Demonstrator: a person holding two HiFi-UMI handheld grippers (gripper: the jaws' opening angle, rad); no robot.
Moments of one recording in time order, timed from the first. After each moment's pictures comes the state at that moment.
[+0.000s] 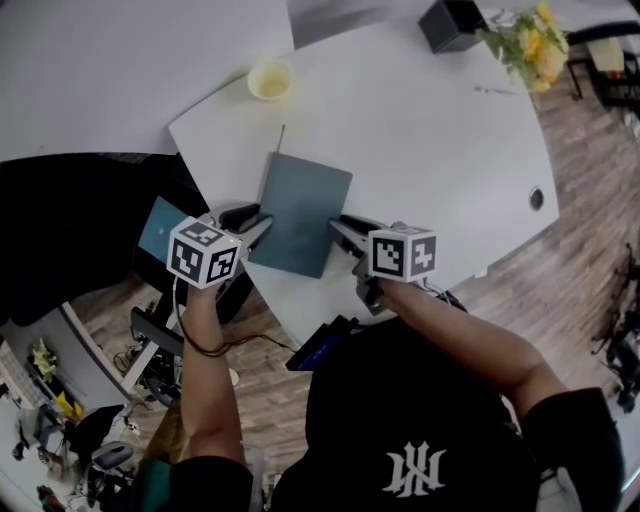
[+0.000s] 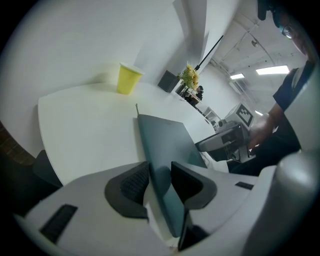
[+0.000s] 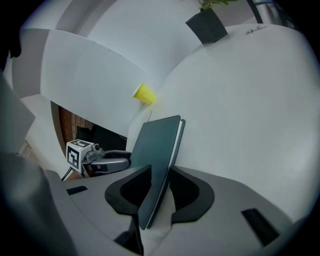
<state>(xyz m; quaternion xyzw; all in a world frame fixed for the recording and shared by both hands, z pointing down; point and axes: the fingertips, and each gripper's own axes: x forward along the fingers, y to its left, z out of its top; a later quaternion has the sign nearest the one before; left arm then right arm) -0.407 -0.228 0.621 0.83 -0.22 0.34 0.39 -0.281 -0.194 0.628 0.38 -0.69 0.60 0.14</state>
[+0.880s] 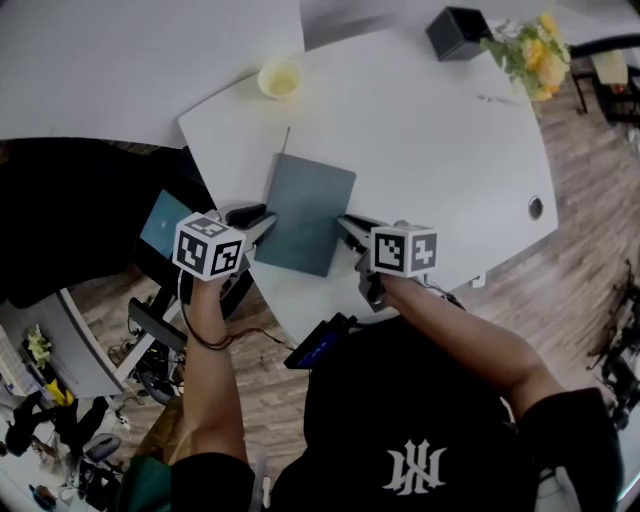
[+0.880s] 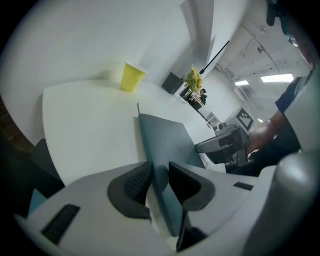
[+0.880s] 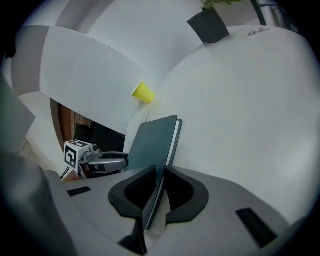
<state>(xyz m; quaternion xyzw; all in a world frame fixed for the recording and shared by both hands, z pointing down) -0.406 -0.219 0.621 0.82 -0.24 0.33 0.41 -0.275 -0.192 0.630 0.38 -0.70 0.59 0.16</state>
